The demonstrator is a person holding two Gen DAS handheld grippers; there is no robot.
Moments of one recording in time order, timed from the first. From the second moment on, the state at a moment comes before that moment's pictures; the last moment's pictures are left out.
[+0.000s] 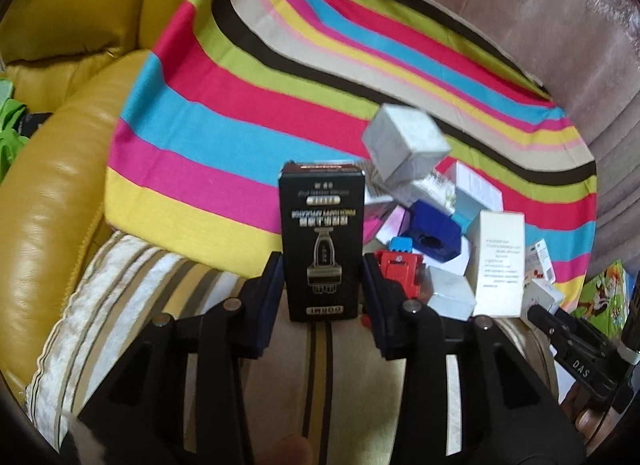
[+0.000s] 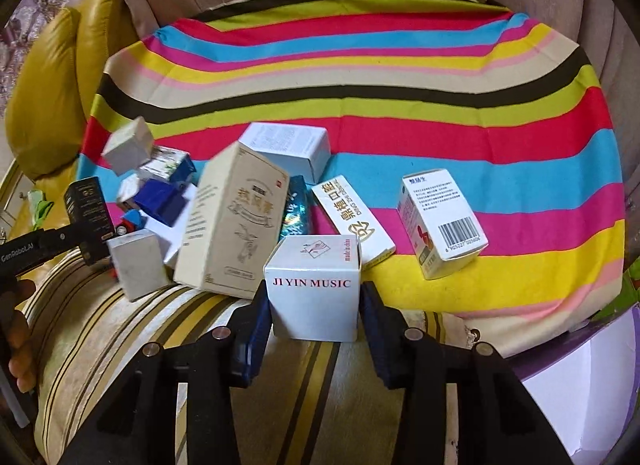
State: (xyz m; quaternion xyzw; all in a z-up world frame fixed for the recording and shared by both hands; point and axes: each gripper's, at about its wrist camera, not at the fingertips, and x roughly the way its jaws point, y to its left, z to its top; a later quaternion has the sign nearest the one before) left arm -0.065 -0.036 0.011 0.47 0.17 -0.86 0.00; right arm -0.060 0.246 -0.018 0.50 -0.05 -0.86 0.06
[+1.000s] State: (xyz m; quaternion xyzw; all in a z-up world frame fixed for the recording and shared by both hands) left arm -0.002 0.094 0.069 0.41 0.10 -0.89 -0.19; right arm 0.057 0.354 -0.001 0.45 -0.10 -0.88 -0.07
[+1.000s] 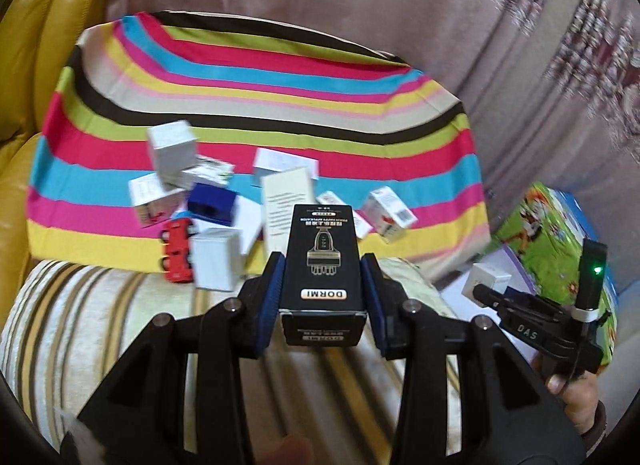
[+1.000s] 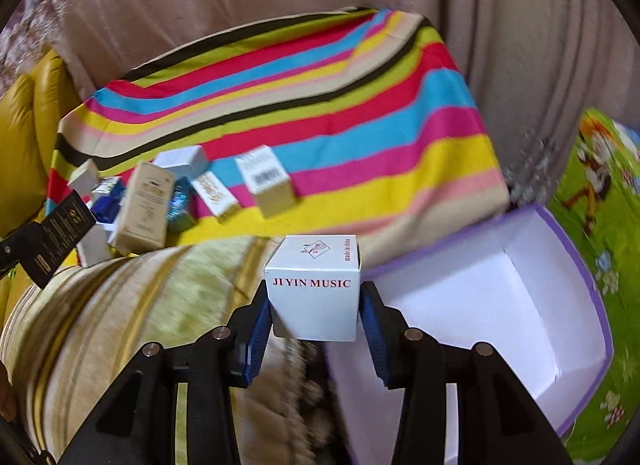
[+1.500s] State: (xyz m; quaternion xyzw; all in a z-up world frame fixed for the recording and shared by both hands) left arm -0.009 0.203 0.074 0.45 0.07 -0.83 -0.32; right arm 0.088 0.397 -0.033 0.49 -0.13 -0.85 -0.12
